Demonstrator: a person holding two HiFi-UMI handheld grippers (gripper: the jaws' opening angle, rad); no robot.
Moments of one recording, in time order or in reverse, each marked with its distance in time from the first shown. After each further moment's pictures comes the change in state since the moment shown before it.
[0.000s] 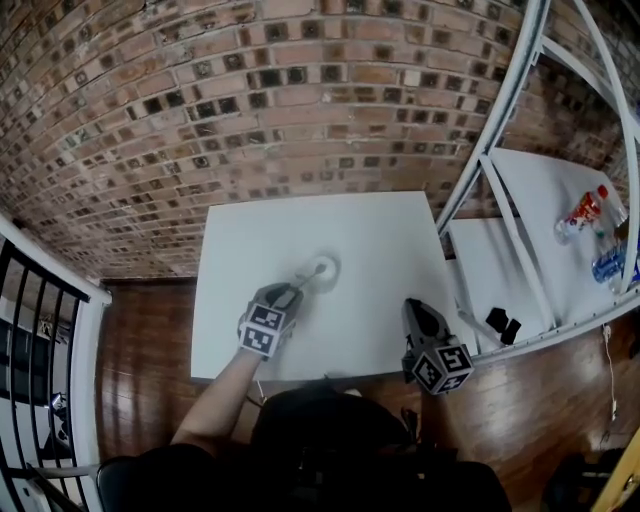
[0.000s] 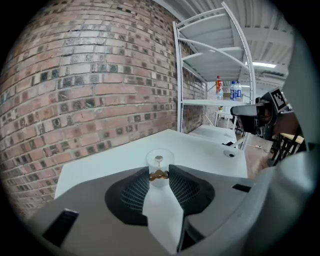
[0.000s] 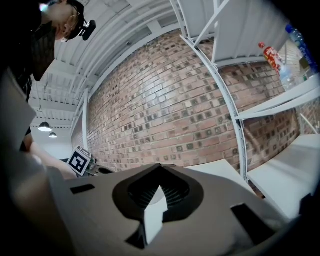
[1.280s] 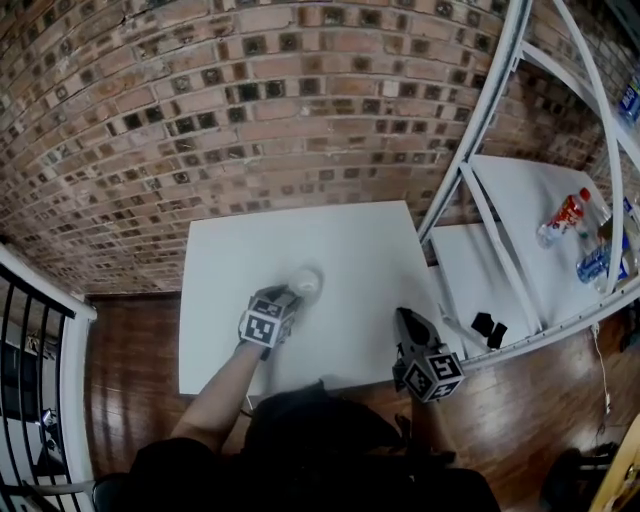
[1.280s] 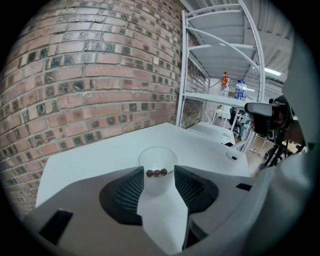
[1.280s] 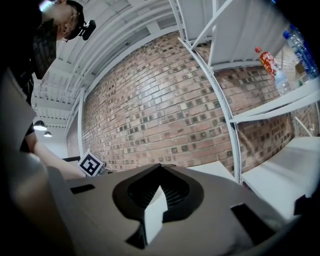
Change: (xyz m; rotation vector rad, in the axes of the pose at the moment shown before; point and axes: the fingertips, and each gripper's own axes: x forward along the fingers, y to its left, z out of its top) left arm 0.062 -0.002 -0.008 -0.058 0.086 -0.058; right arm -0.006 -0.014 0.007 0.008 -0.011 -0.054
